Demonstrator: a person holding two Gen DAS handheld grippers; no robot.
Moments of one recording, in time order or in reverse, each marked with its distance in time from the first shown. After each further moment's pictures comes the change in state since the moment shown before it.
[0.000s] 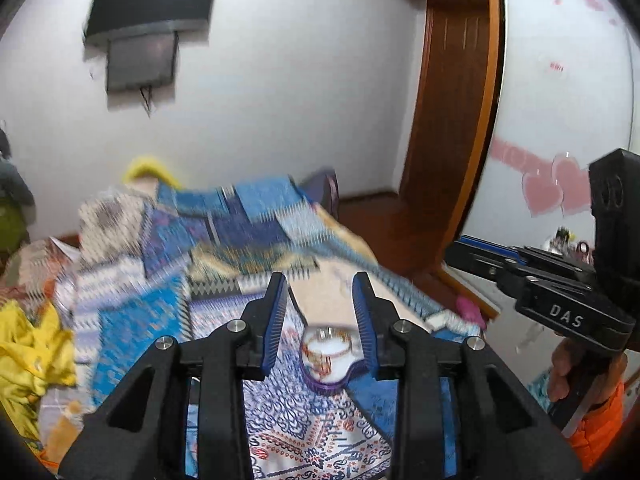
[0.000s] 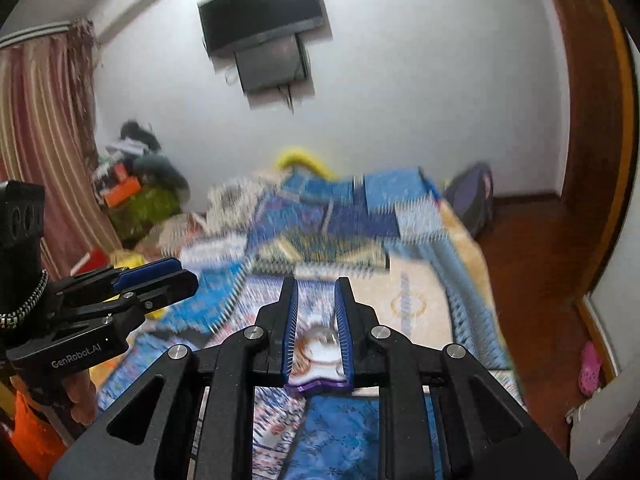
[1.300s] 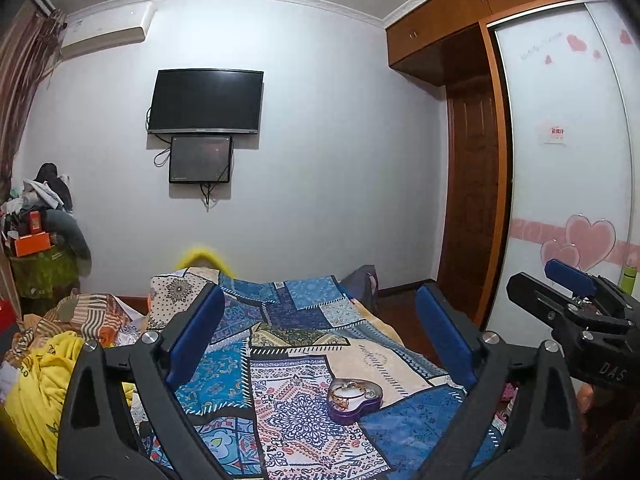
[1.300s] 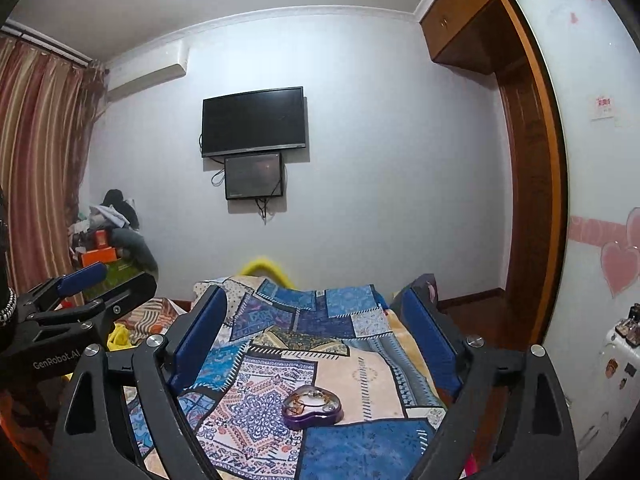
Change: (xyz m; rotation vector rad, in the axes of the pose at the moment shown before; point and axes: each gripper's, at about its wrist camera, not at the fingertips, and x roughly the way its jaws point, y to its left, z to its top) left arm -0.135 -0.031 -0.010 0.003 -0.342 0.179; right arm -0.113 0.069 -0.017 -0.090 -0.350 -0.203
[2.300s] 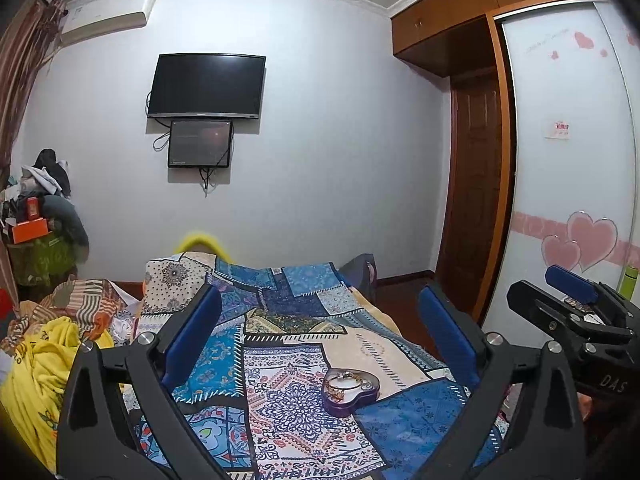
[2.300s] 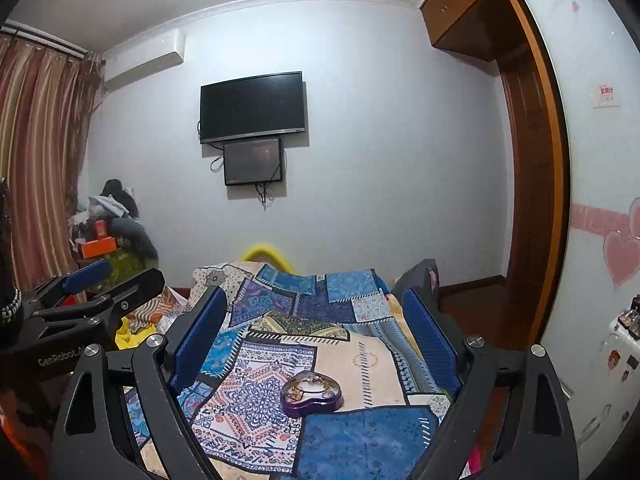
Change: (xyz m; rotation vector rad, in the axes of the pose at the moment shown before) left arm 0.013 -0.001 -0.009 -0.024 0.049 -0.001; right arm 0.004 -0.004 0.000 0.006 0.055 0.004
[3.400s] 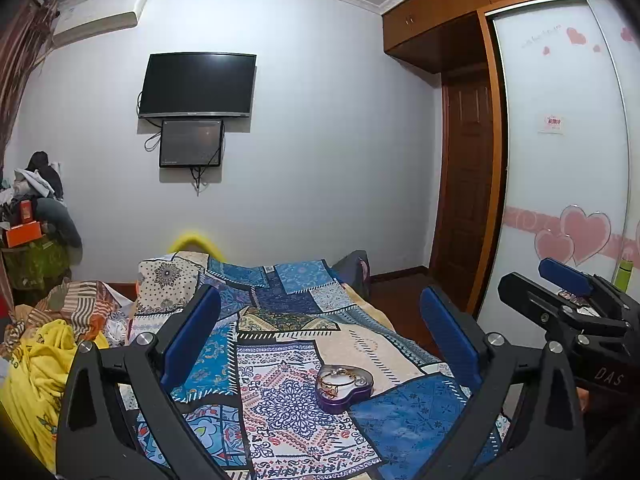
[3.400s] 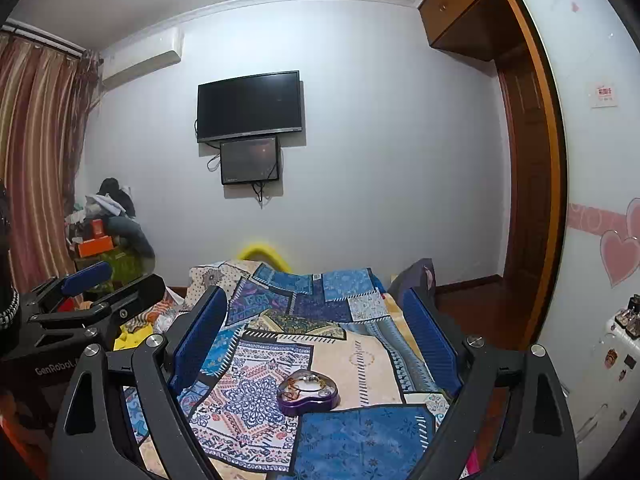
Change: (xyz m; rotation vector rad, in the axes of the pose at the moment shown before) left arm -0.002 -0.003 -0.003 0.017 0.009 -0.030; right arm 0.001 -0.004 -0.003 0.000 0.000 -0.012
